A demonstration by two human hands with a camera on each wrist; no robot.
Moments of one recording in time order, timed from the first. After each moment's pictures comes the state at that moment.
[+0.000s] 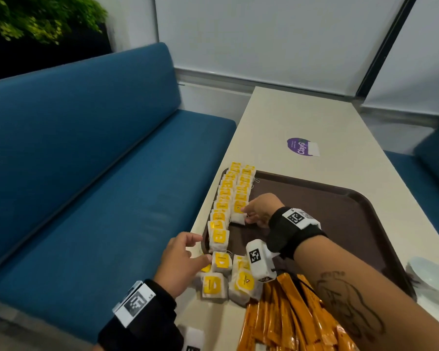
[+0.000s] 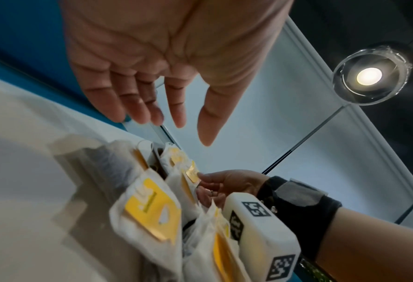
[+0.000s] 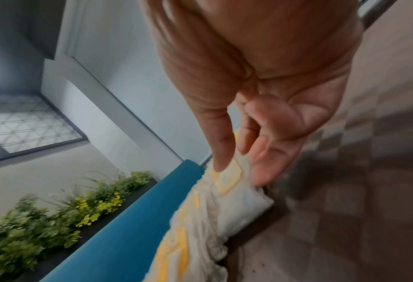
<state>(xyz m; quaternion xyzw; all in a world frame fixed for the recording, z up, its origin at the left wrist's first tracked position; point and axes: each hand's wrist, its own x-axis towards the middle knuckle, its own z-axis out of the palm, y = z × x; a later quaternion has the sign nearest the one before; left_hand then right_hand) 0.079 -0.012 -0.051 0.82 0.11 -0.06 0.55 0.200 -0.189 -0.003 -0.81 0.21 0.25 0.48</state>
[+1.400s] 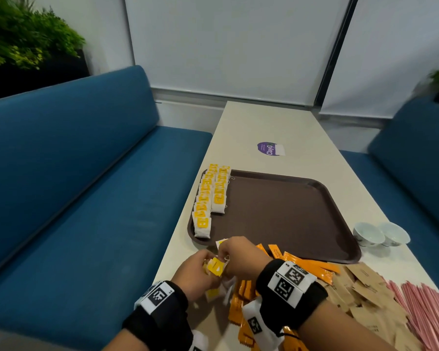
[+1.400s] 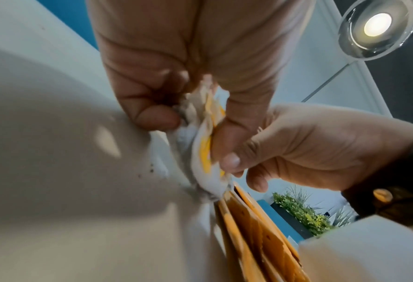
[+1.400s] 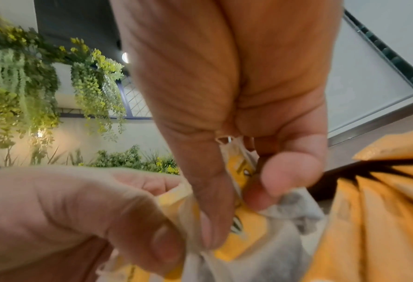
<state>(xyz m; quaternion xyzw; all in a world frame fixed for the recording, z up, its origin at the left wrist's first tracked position) 0.029 -0.046 -0.060 0.87 -0.04 -0.19 0.46 0.043 -0.179 -0.006 -0.96 -0.12 0.22 0.16</state>
